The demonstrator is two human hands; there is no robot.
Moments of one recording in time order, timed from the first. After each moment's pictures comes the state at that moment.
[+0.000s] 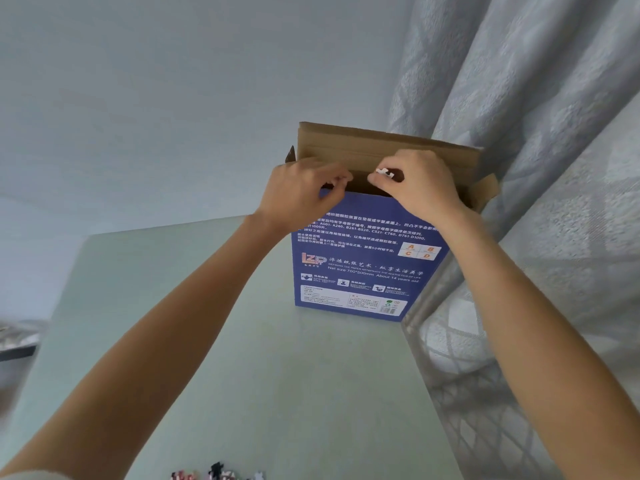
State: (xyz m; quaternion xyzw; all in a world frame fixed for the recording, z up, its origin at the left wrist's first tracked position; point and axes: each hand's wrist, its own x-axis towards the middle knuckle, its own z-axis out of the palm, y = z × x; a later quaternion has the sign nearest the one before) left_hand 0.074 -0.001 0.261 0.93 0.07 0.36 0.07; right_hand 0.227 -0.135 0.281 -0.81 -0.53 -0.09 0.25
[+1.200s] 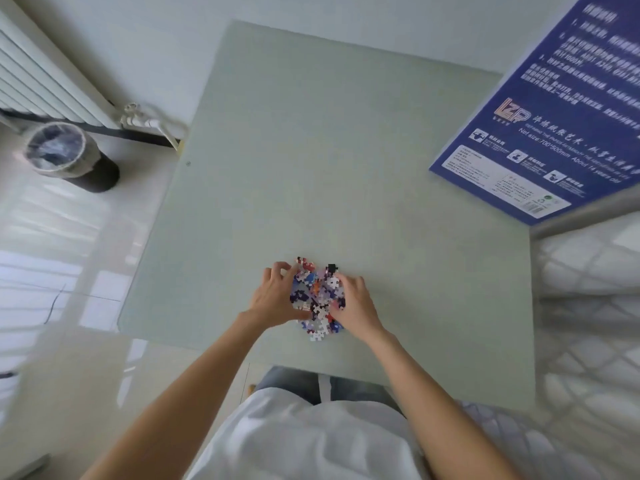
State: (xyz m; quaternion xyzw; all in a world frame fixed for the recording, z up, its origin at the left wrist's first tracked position) left_hand -0.327 -0.144 -0.028 0.80 0.47 -0.15 0.33; right_hand -0.168 -0.232 -0.020 -0.77 -0.49 0.40 0.11
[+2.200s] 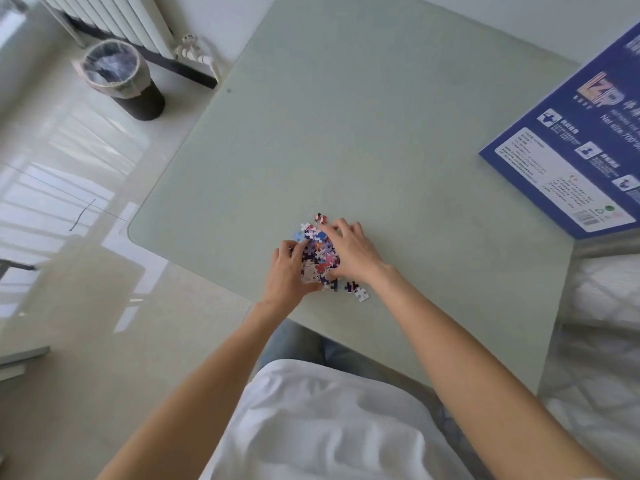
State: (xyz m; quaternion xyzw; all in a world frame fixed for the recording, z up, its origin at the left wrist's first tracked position) left_hand -0.316 -0.226 -0.050 0.70 0.62 0.06 0.34; right_hand -0.159 -0.191 -0.038 -0.59 -0.75 0.29 -0.09
